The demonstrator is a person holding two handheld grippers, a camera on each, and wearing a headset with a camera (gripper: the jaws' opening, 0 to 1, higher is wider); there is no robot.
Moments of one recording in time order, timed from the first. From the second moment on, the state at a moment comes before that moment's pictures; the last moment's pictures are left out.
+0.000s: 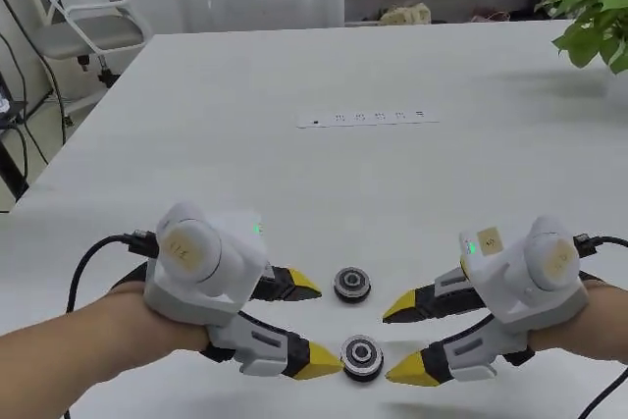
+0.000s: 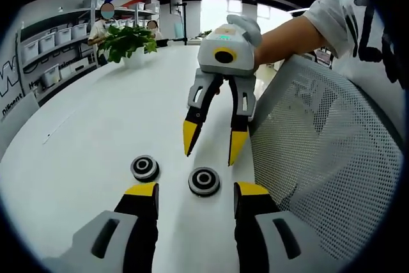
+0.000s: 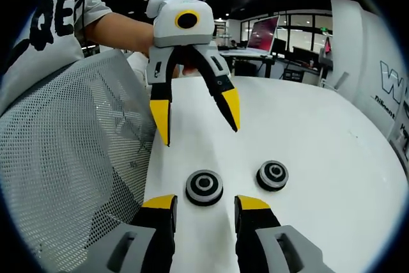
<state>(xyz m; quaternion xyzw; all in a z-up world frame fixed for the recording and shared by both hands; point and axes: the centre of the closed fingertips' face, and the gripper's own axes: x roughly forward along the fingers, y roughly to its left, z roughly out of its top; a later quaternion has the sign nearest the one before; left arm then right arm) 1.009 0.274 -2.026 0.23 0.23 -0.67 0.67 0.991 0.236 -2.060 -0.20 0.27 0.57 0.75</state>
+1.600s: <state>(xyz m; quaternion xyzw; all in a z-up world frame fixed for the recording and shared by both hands) 0.998 0.249 -2.060 0.26 0.24 -0.68 0.64 0.988 0.240 -2.069 -0.17 0.29 0.57 0.75</state>
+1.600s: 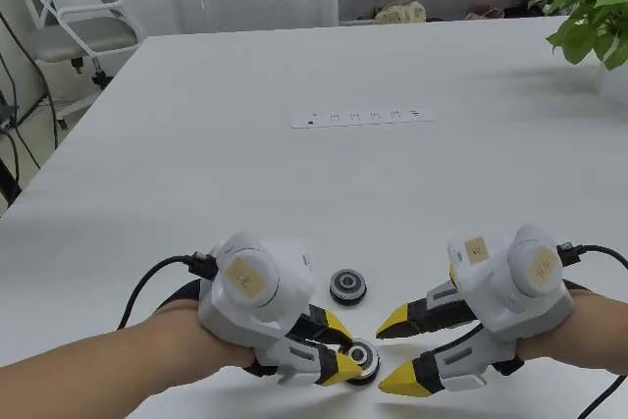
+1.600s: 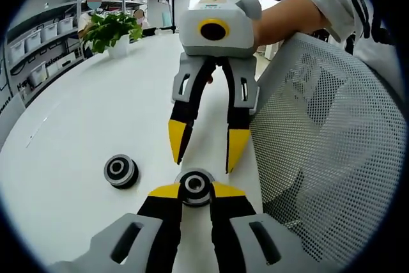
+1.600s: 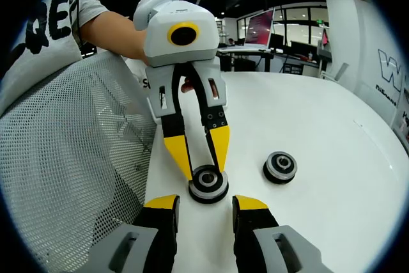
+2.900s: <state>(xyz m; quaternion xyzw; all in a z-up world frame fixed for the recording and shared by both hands) 1.000 0.245 -2.062 0.27 0.22 -0.67 0.66 0.990 0.241 -2.071 -0.15 0.29 0.56 0.76</state>
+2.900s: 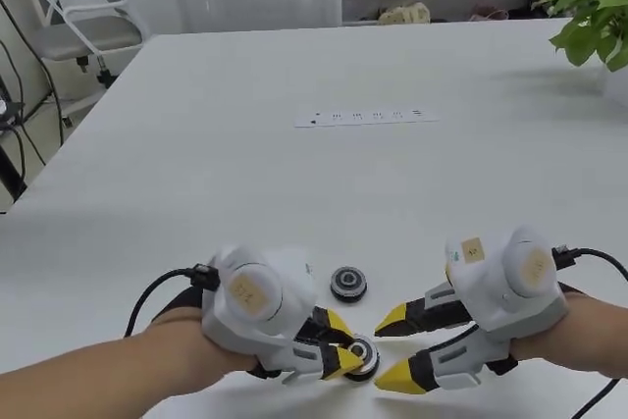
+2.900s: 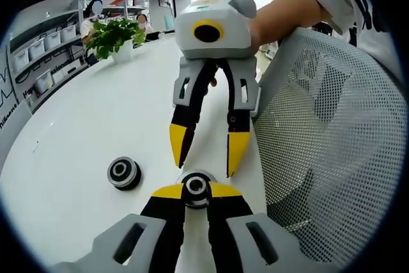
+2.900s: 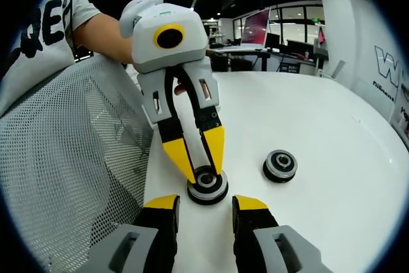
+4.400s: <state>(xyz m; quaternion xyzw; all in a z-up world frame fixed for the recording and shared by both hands) 1.000 0.247 -2.063 0.27 0.22 -0.66 0.67 0.992 0.247 -2.081 -0.12 0.30 0.53 0.78</state>
